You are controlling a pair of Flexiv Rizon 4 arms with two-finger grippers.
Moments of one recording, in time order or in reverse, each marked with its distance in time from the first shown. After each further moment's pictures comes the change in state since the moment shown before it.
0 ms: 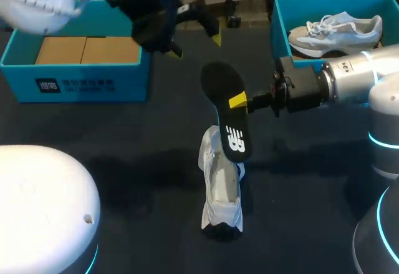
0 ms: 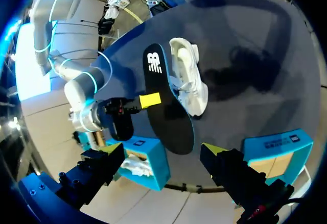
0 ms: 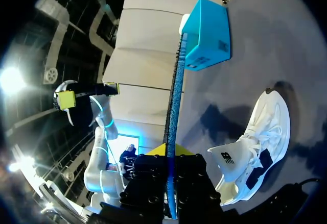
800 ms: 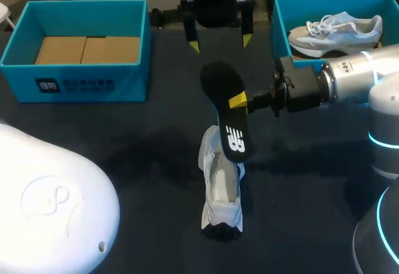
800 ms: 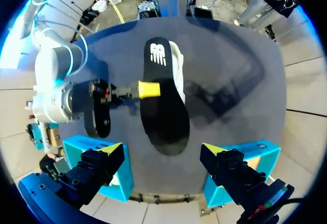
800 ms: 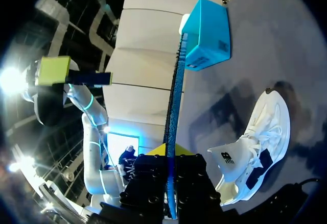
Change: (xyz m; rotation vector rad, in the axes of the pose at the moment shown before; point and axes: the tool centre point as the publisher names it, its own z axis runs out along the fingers) left arm -0.023 0.028 0.032 0.086 0.425 -0.139; right arm 0.000 0.000 0.000 0.000 0.000 0.000
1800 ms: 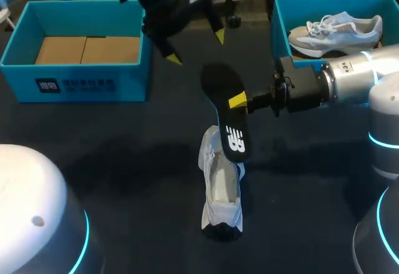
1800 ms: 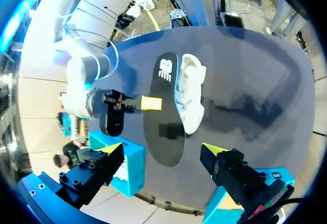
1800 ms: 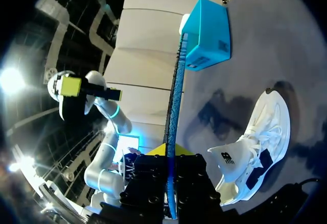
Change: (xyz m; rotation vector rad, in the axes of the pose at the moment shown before) left arm 0.046 -0.031 -0.009 0.075 -0.380 -0.115; right arm 0.000 0.000 0.000 0.000 0.000 0.000
